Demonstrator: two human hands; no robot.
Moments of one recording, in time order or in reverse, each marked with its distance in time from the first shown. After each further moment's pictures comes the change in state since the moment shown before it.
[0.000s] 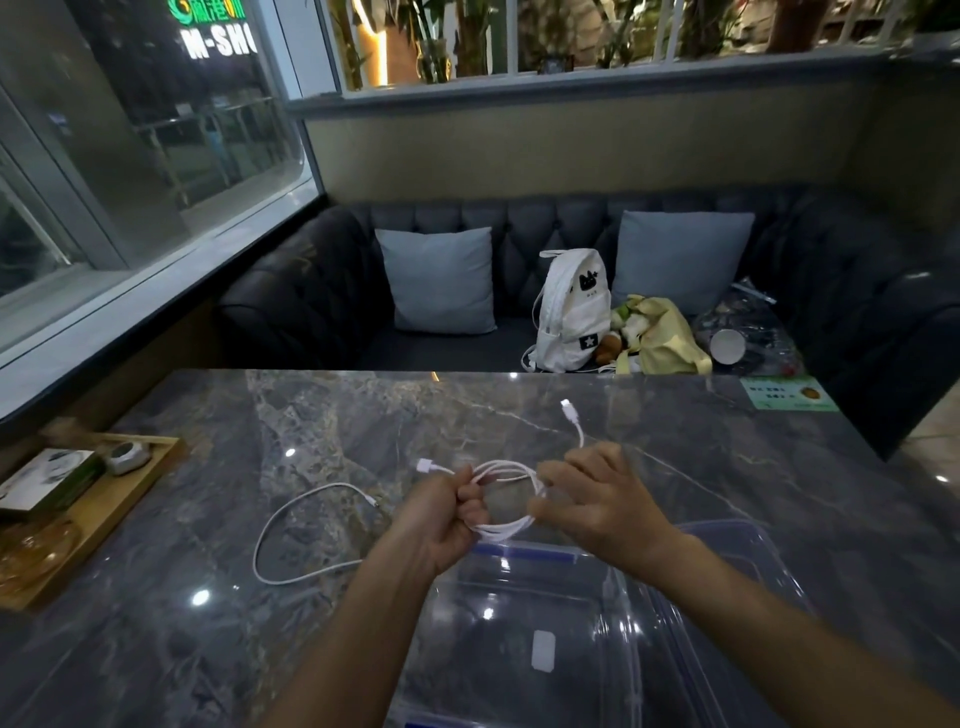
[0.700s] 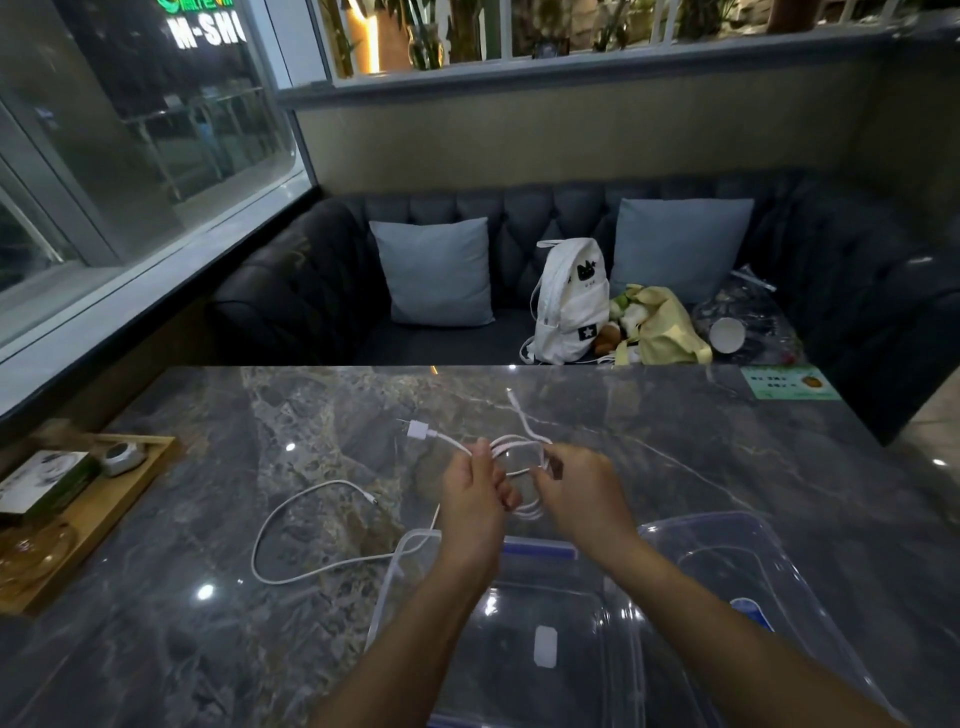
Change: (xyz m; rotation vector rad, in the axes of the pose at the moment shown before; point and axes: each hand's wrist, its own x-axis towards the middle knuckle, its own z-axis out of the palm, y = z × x) left_hand -0.001 -0.039 0.018 0.434 0.008 0.713; right_hand 0.022 -0.019 0.022 0.378 -0.319 1.124
